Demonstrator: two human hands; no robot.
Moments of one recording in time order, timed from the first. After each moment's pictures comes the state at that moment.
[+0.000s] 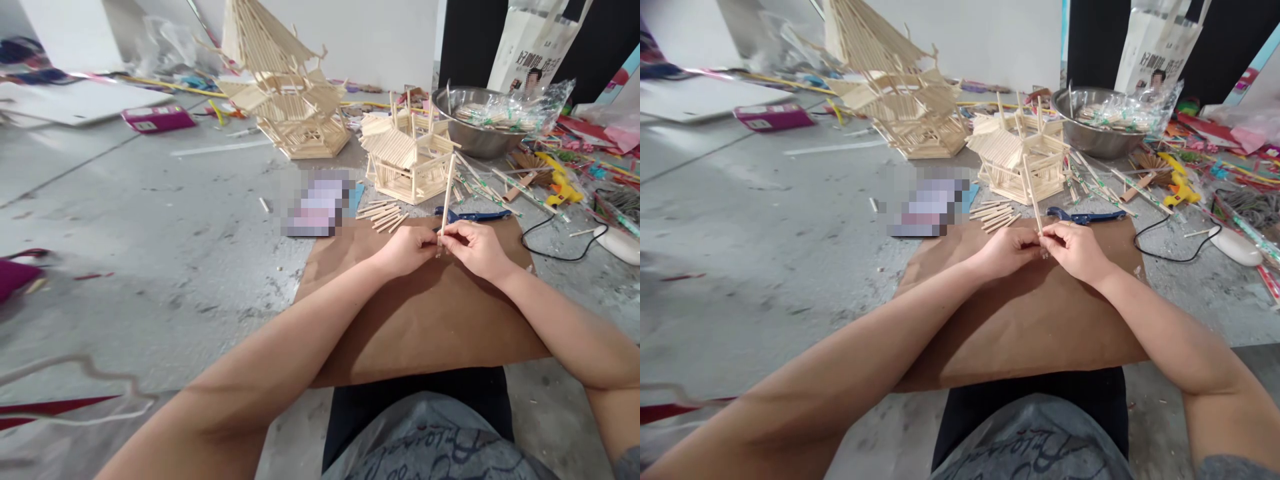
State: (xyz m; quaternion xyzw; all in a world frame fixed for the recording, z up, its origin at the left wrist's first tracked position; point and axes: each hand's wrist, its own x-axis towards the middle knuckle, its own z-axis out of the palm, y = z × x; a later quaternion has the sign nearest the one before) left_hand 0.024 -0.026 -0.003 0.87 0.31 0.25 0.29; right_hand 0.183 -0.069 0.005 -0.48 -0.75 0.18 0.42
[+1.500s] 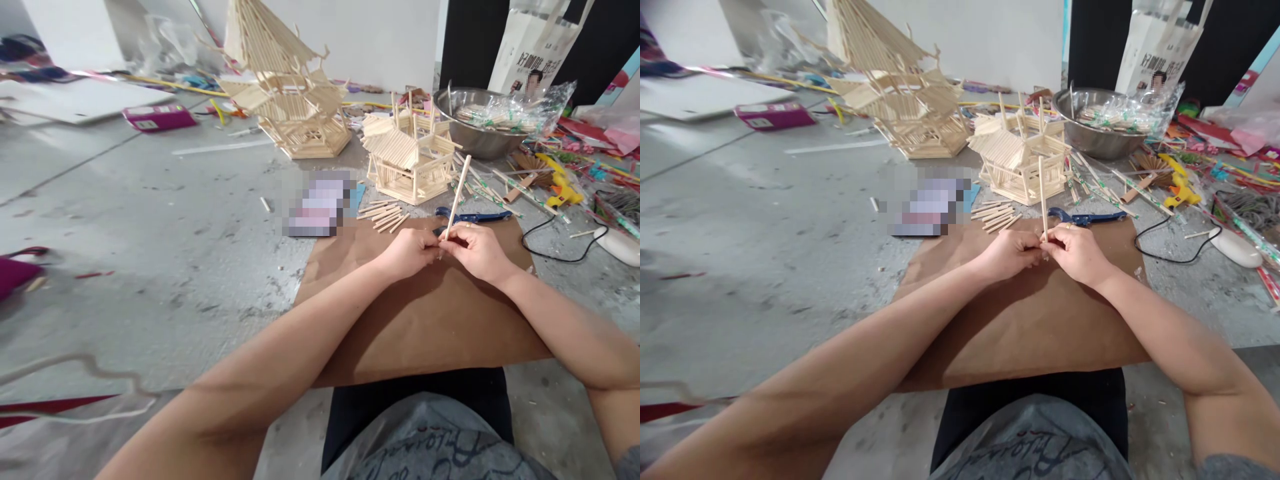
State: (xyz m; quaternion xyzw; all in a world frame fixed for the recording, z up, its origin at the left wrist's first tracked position) left_hand 0.026 -0.030 -0.004 0.85 0.32 0.26 0.33; right_hand 0.183 -0.069 0.004 -0.46 -0.78 0.15 0.41
